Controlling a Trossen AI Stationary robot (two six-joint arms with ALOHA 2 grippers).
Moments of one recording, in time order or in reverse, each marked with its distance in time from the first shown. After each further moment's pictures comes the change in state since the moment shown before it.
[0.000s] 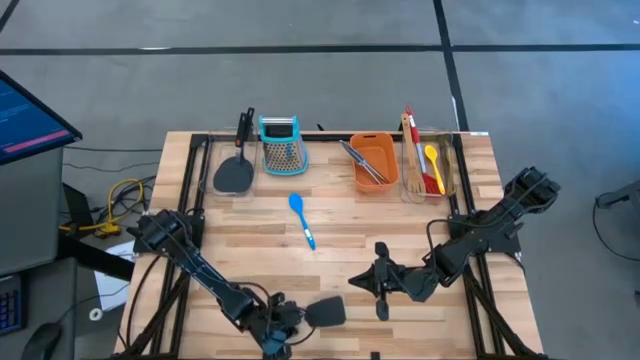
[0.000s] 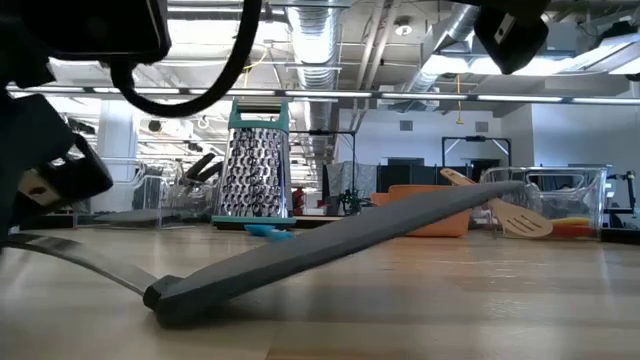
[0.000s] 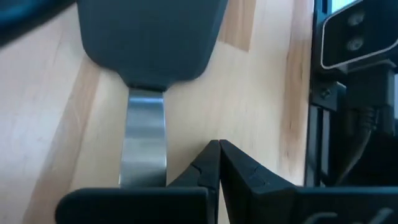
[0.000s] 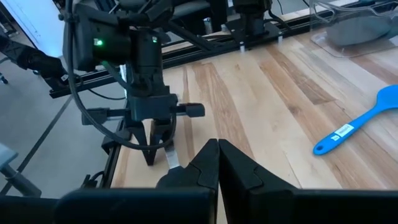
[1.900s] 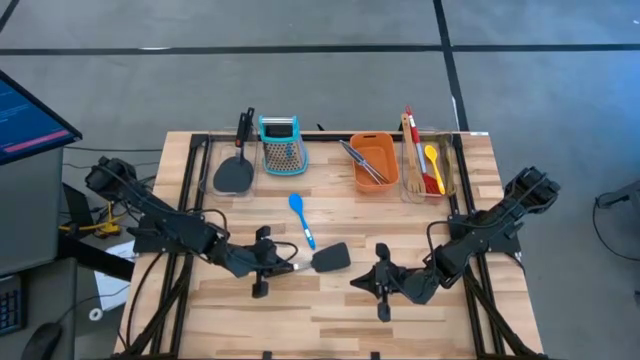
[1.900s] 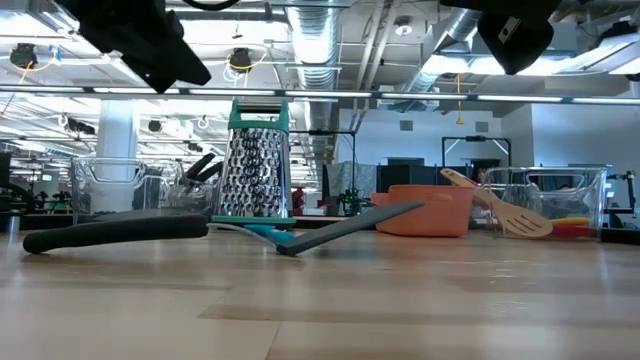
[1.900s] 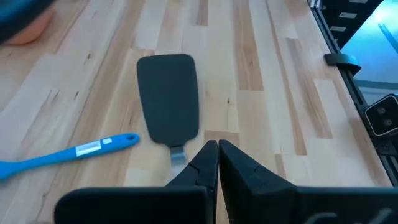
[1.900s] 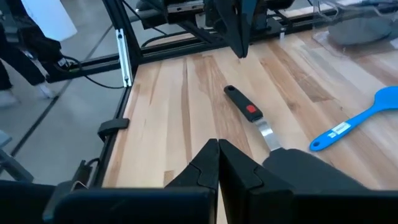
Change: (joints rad) left arm 0.206 -0.700 -0.393 -0.026 -0.148 0.570; right arm 0.012 0.000 0.000 -0.034 0.000 -0.022
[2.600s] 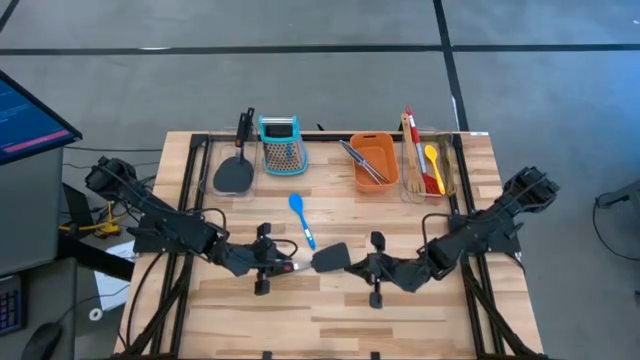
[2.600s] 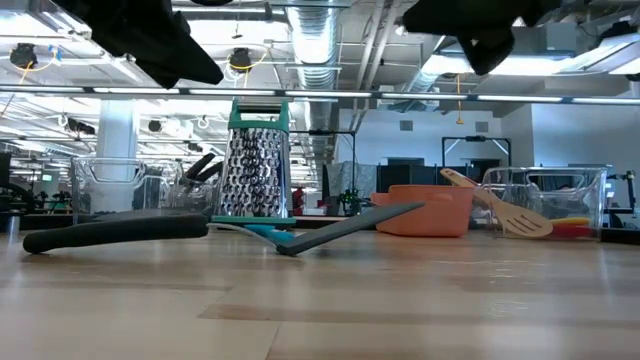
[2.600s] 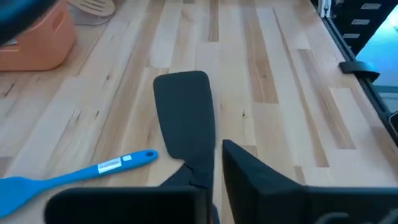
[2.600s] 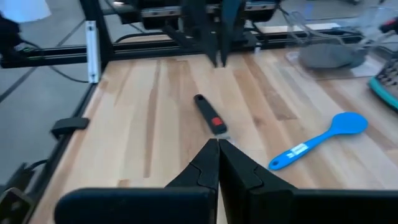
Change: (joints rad) left arm 0.005 -0.009 -0.033 0.073 -0.066 0.083; right arm -0.080 0.000 0.000 0.005 -0.001 -0.173
